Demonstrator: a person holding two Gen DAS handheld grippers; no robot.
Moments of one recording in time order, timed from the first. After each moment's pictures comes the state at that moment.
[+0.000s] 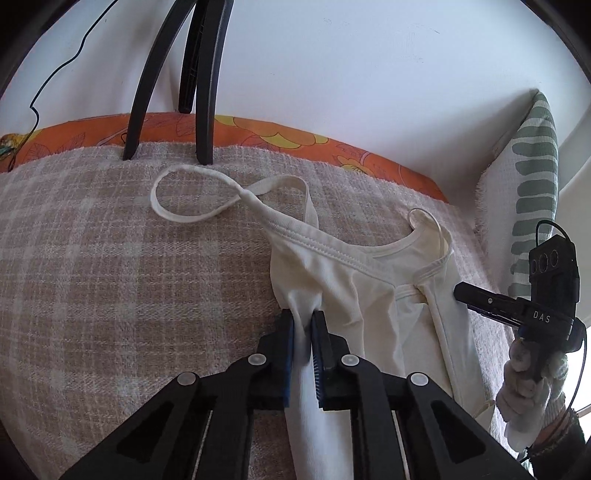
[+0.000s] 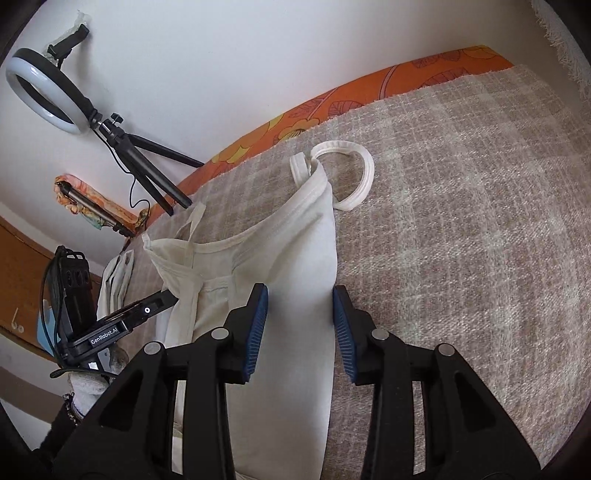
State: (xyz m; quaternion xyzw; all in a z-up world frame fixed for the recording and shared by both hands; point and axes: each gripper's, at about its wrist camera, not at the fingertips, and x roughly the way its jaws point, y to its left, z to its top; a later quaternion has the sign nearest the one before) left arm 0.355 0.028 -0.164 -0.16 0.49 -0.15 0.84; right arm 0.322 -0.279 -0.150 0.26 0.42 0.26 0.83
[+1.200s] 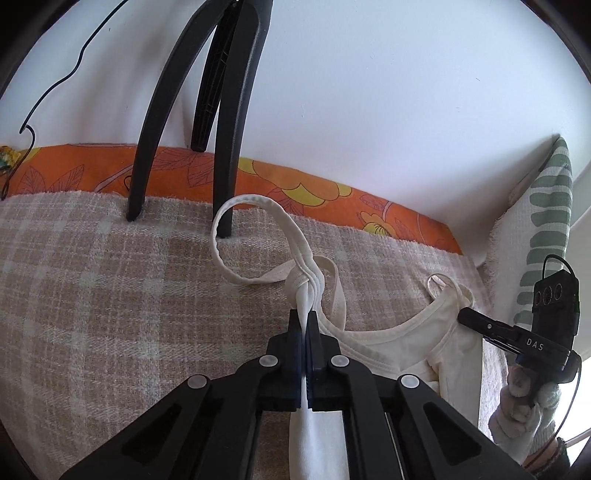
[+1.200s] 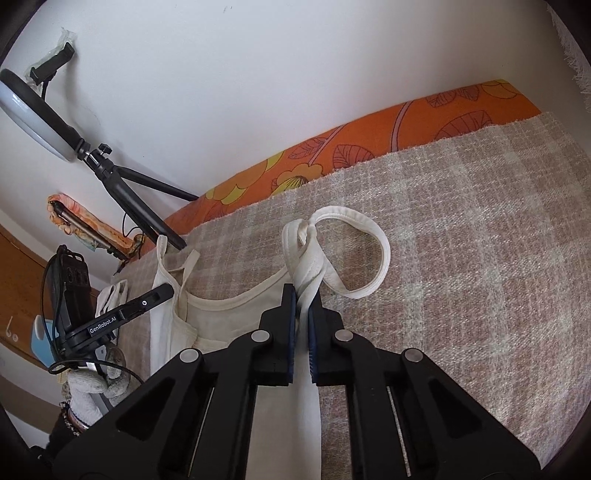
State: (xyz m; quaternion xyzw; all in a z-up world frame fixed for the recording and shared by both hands) left arm 0.402 0.054 -0.150 -0.19 0.46 -0.13 0.86; right arm 0.361 -0.281 -0.128 0.26 0.39 0.25 0.85
